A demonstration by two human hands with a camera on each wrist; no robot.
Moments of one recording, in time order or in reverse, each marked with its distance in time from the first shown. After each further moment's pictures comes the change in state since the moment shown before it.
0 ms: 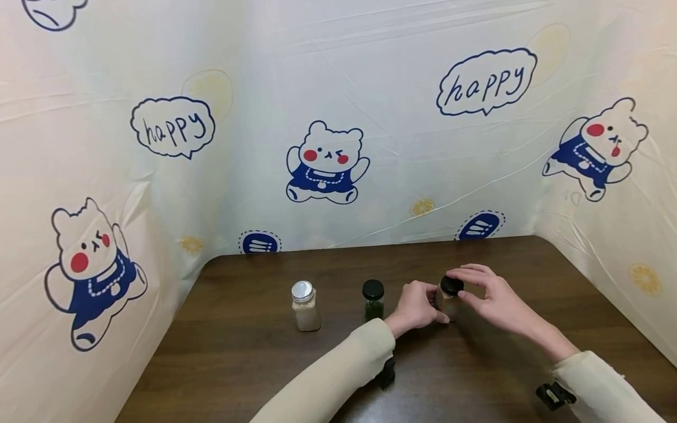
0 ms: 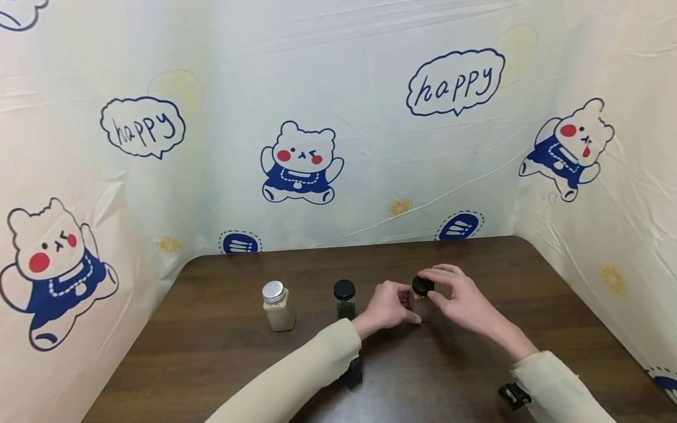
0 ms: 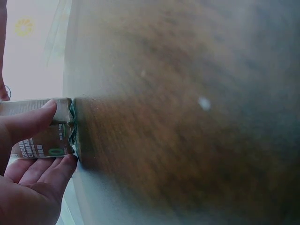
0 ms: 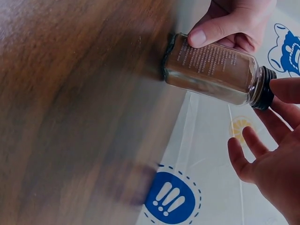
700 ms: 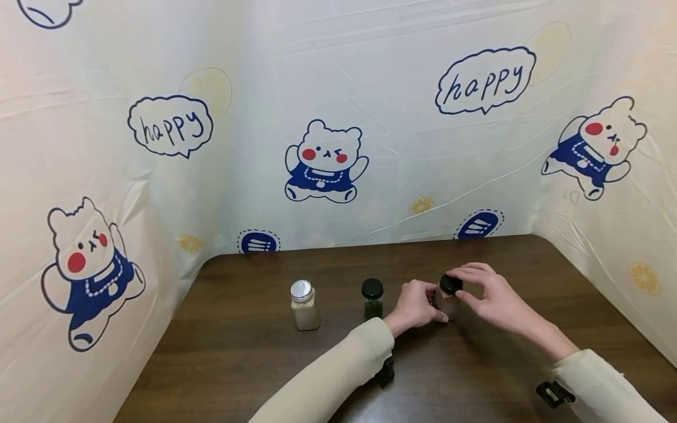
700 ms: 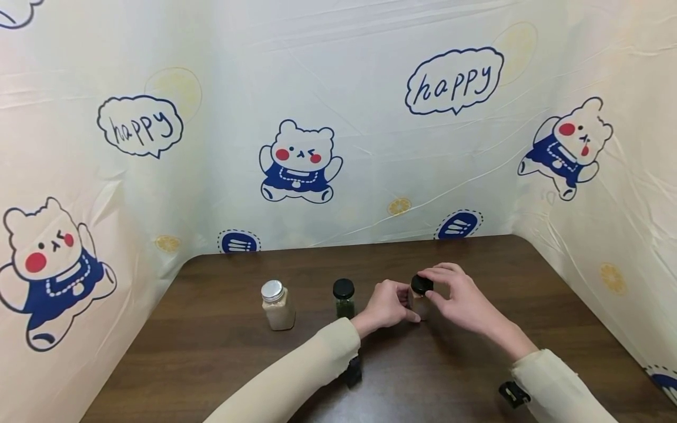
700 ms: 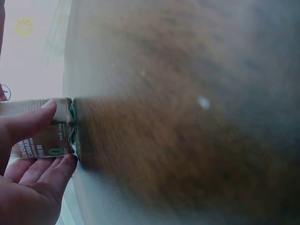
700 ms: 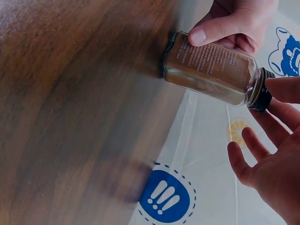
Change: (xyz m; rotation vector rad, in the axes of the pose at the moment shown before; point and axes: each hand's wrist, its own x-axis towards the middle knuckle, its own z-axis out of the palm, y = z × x) left_hand 0.002 0.000 0.001 0.013 0.001 0.003; right_hand 0.001 0.000 0.001 -0.079 0.009 0.001
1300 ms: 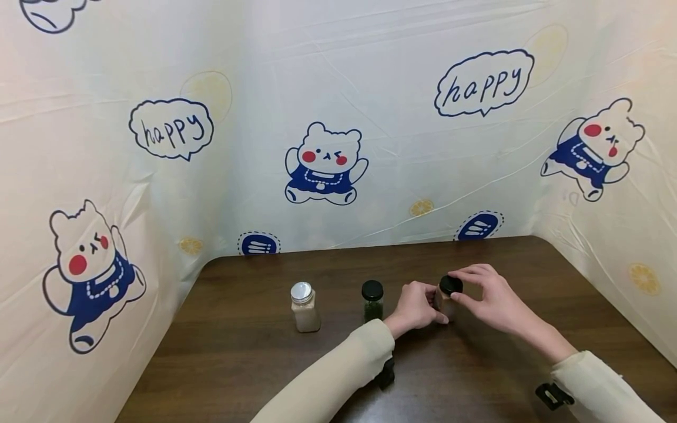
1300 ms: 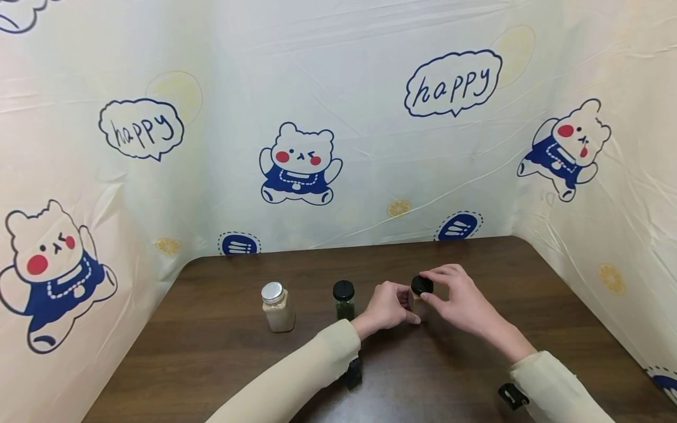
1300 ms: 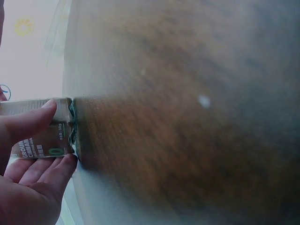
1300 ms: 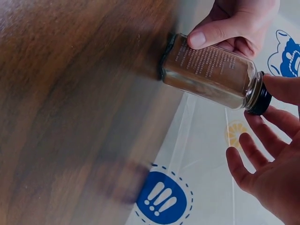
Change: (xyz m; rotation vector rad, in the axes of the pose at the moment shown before) left_hand -0.003 0.002 -0.001 -0.024 -0.011 -0.003; right_hand 0.002 -0.005 0.001 -0.050 0.015 0.031
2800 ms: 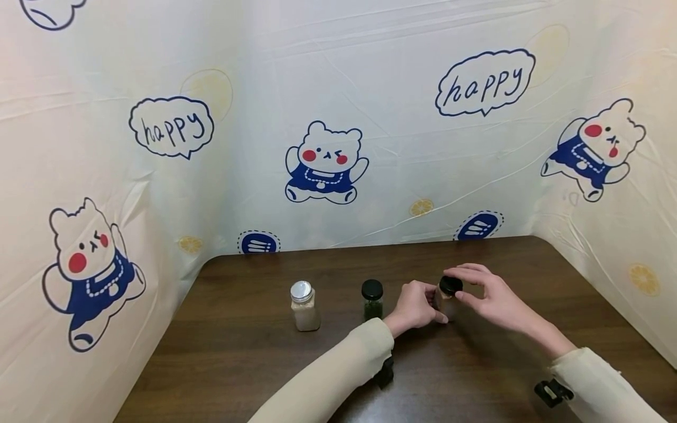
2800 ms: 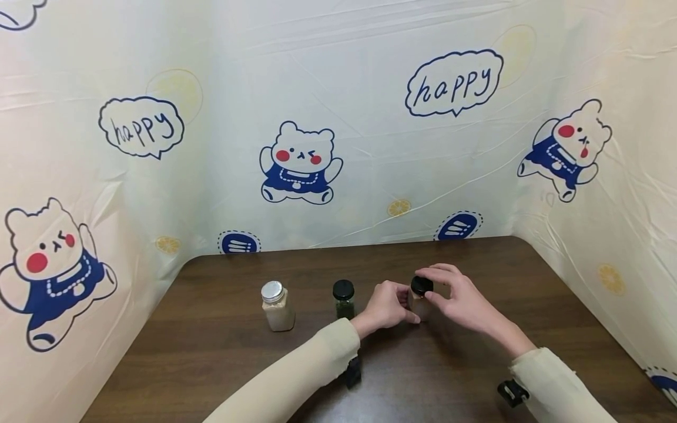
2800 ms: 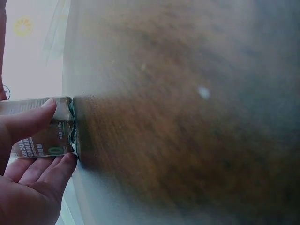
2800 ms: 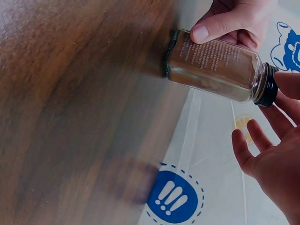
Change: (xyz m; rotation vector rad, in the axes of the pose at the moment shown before) left_hand 0.001 -0.002 0.000 0.013 -0.003 0.012; right_hand 0.000 0.008 -0.002 0.176 -0.046 -0.035
